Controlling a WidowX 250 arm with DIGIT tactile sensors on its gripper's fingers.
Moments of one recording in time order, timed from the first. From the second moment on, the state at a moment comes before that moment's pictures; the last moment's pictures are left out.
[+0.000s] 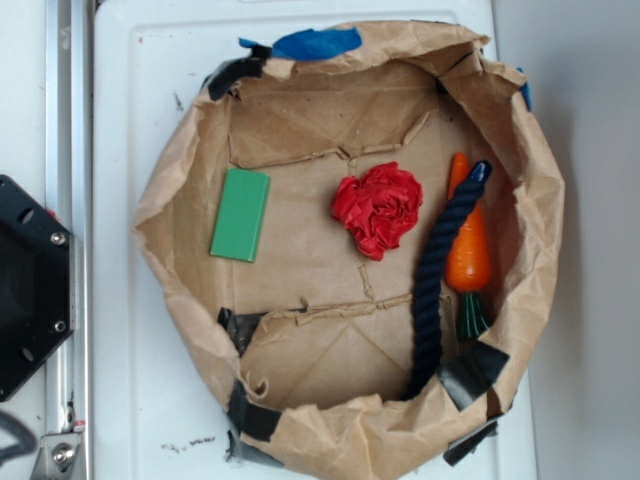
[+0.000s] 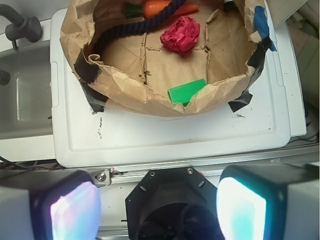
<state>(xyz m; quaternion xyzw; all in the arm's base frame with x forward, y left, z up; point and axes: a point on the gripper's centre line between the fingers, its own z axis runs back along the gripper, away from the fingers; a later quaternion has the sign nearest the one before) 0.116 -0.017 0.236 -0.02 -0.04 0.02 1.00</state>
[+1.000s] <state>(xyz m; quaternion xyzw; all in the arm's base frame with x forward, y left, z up) 0.212 -0.015 0.207 -0.04 -0.11 0.19 0.97</state>
